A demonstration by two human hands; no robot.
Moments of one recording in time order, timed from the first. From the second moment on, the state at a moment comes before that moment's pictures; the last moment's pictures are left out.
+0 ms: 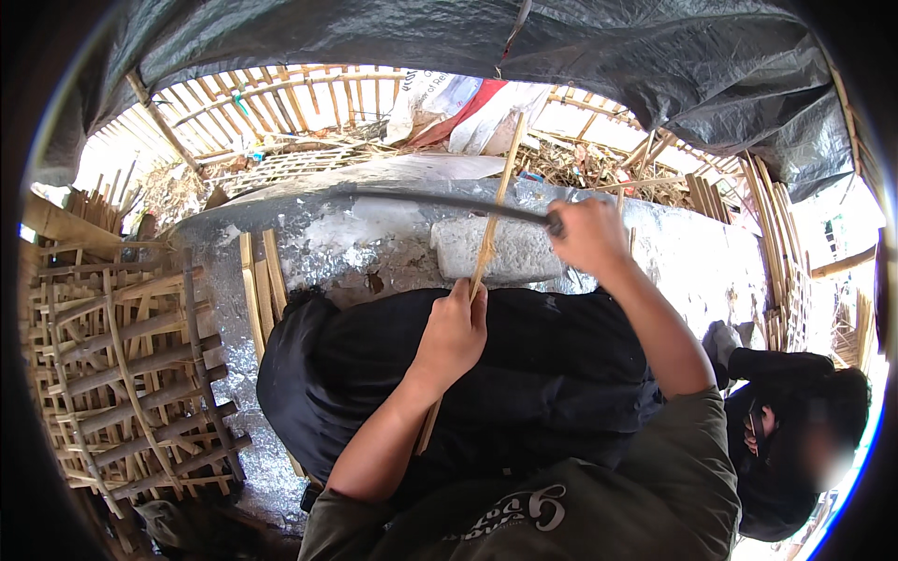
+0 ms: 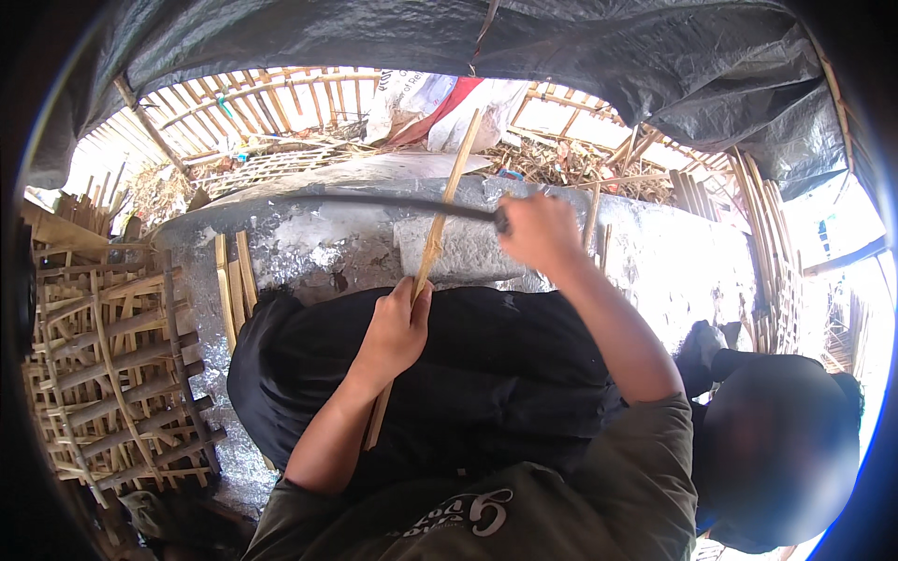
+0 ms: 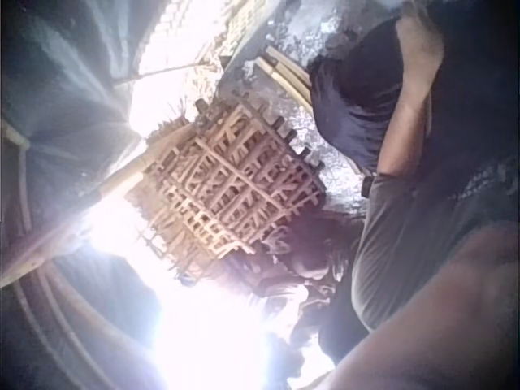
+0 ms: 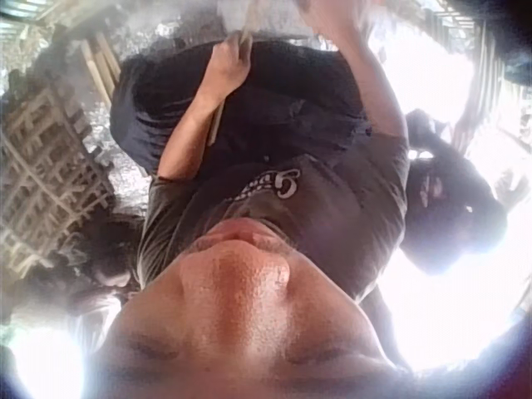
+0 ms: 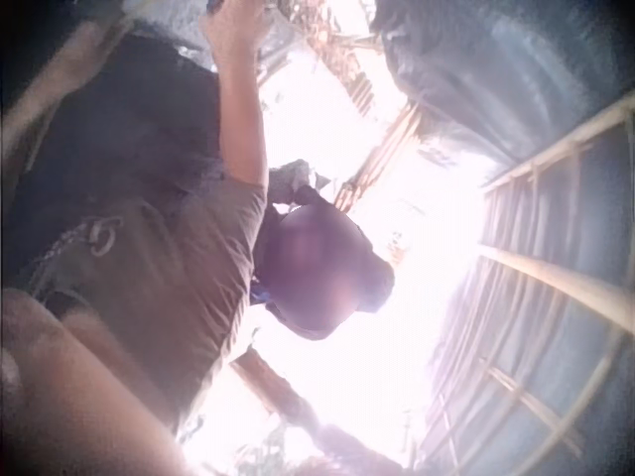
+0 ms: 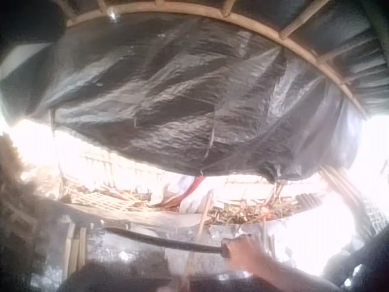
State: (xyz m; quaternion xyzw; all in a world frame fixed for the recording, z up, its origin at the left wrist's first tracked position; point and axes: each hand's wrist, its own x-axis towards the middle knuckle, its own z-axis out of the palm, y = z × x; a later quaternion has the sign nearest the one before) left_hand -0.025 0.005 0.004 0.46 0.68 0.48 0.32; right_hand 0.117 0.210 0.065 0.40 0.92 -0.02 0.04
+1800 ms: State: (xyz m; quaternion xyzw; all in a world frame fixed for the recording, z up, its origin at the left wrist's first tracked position) left_hand 0.009 -0.011 0.012 0.54 0.61 0.47 0.34; right_hand 0.189 0.284 0.105 0.57 0.82 0.09 -0.01
